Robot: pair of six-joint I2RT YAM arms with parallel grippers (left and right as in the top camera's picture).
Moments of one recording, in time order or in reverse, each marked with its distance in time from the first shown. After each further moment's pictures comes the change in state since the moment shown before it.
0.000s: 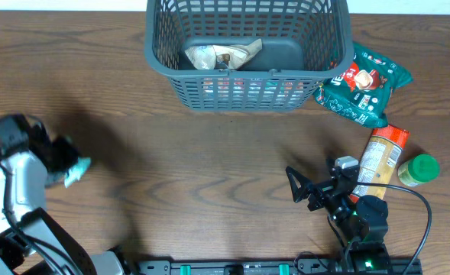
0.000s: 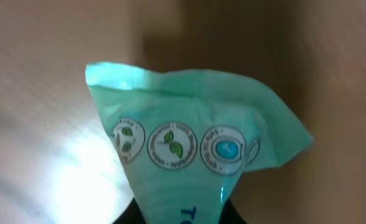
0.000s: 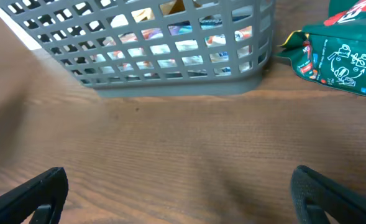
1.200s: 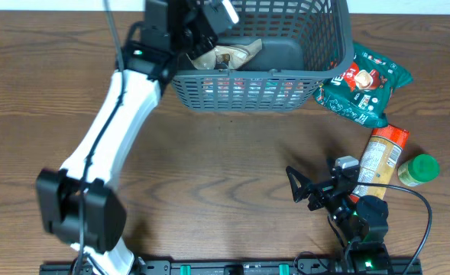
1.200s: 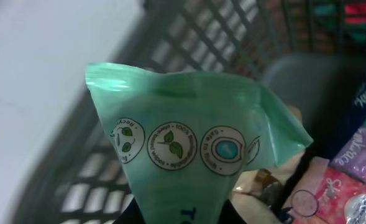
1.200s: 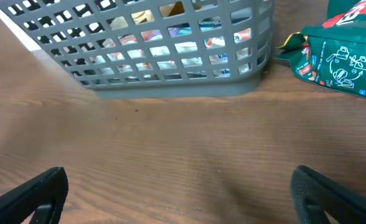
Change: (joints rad) left arm -0.857 0.335 0.718 0.352 0.070 1.023; right arm 0.000 0.000 0.000 0.006 0.005 0.000
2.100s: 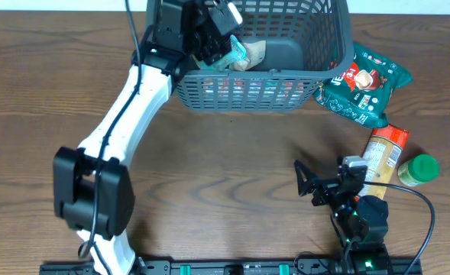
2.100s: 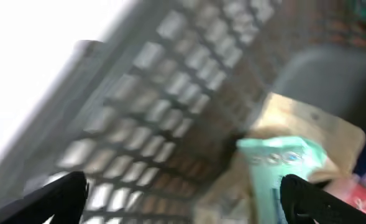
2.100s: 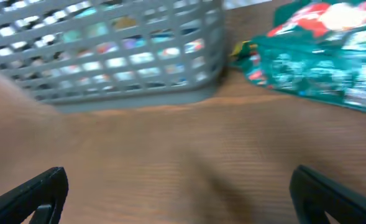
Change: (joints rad) left arm -0.006 0.042 0.000 0.077 -0.105 -0.117; right arm 0.000 0.000 0.000 0.001 0.191 0.000
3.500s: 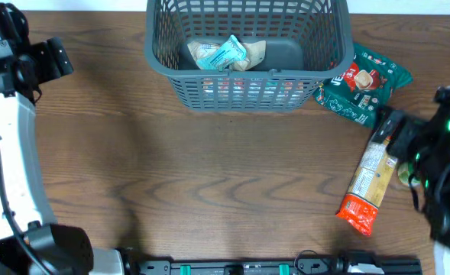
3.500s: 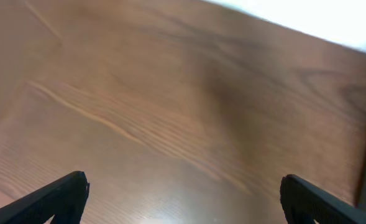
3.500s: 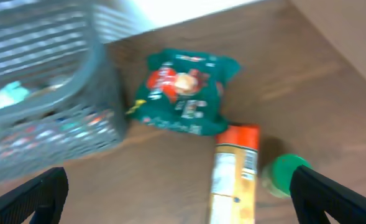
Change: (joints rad) left arm 0.634 -0.266 0.002 -0.676 -0.220 -0.755; right arm -0.188 0.733 1.378 -1.025 0.297 -0.008
